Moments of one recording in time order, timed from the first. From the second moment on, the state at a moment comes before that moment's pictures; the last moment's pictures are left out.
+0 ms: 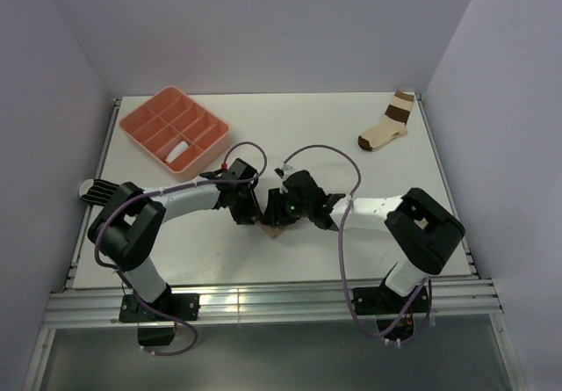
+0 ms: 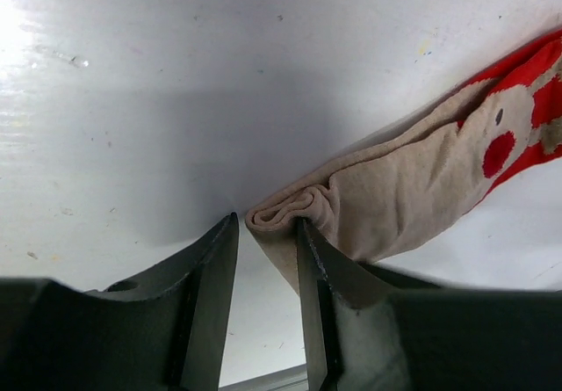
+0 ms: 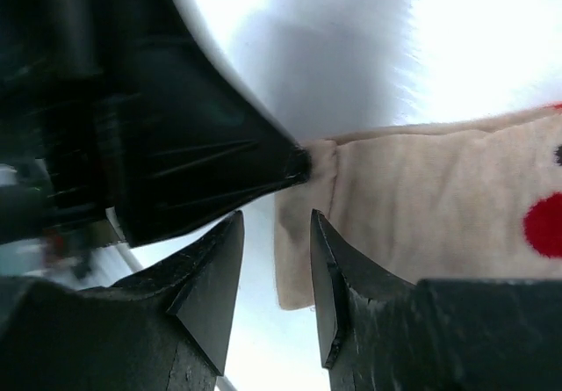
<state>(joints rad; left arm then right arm) -0.67 1.68 0.93 -0.40 0.07 -1.00 0.76 1.63 0.70 0.25 -0.31 0.66</state>
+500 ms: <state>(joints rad) -0.68 1.73 1.00 -0.45 0.07 -0.96 1.12 1.65 0.84 -0.07 0.35 0.38</state>
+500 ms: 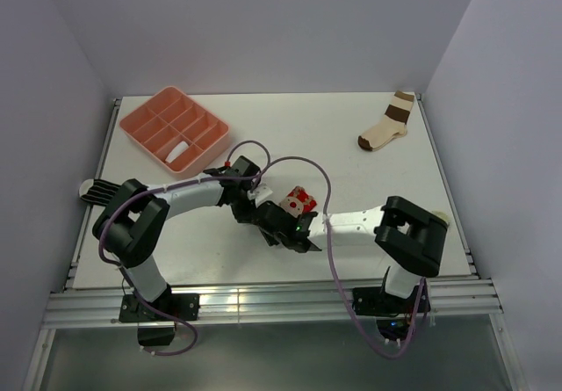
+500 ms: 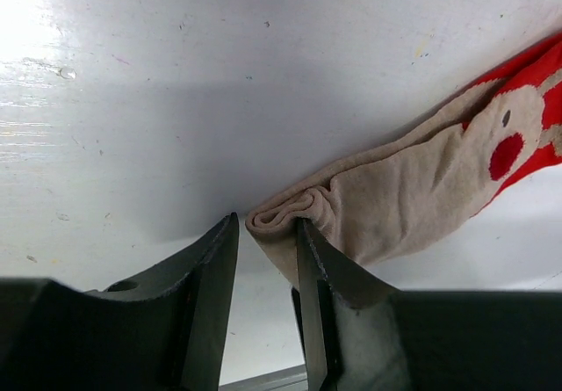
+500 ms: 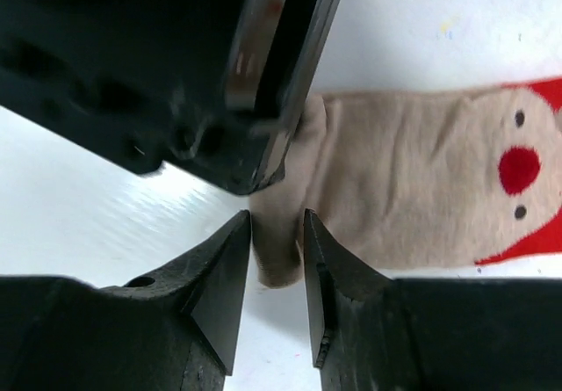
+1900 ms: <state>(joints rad) -0.63 1.52 0.66 -0.09 0.15 -1.21 0.73 1.74 0.50 0.67 -0.50 0.76</state>
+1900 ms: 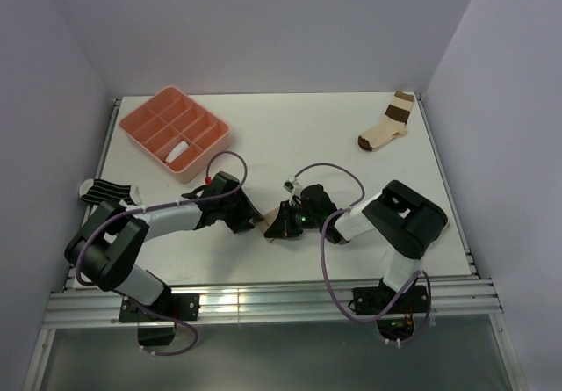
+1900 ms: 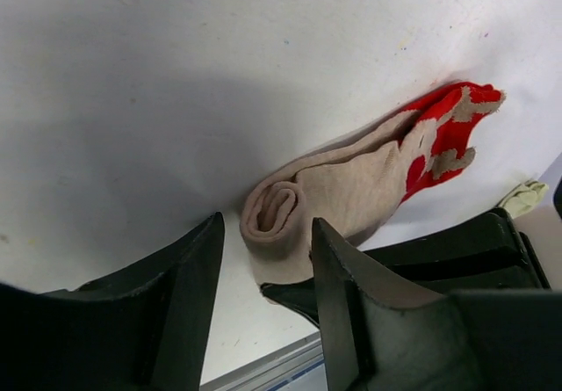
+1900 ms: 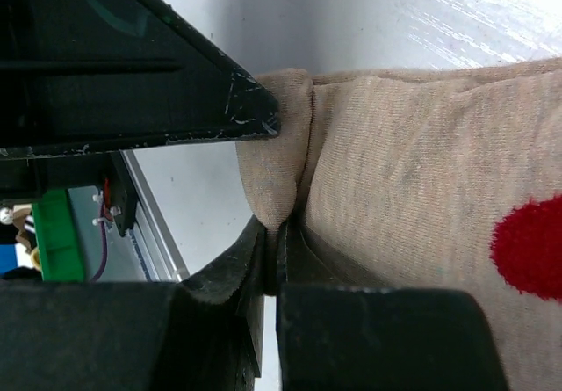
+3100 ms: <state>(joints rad) -0.65 1.75 1.12 -0.62 0.01 -1.08 0.74 1.65 0.58 0.48 -0.38 0.64</state>
